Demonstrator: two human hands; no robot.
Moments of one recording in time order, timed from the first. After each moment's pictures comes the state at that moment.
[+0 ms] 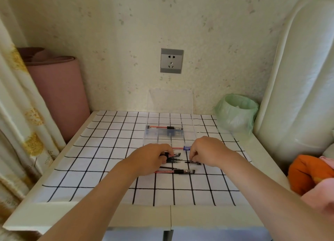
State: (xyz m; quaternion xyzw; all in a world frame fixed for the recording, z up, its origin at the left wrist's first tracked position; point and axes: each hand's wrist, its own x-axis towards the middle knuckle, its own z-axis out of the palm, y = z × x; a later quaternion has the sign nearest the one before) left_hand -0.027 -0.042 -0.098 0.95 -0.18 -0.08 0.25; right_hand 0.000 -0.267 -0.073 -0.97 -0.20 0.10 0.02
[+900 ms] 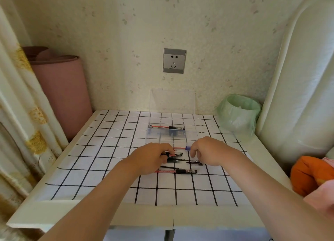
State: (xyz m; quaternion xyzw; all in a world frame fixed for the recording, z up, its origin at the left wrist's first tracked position) left_hand -0.029 -0.038 -0.096 0.95 -0.17 -0.08 0.27; right_hand 0.005 -0.269 -0.075 -0.97 -0.19 0.15 0.04
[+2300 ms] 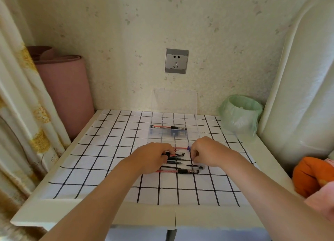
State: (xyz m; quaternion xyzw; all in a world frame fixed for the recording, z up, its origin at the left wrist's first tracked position) left_hand -0.031 -0.035 -0.092 0.95 -0.17 -0.08 0.25; right_hand -0.001 -0.258 -0.075 -0.97 -0.20 0.12 0.08
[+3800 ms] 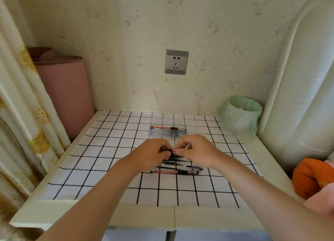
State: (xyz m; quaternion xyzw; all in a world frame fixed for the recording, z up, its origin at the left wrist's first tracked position) left_hand -0.033 -0.036 -0.081 0.92 -0.15 -0.06 0.37; right_hand -0.014 -0.233 -0.072 -0.91 -0.19 0.07 0.37
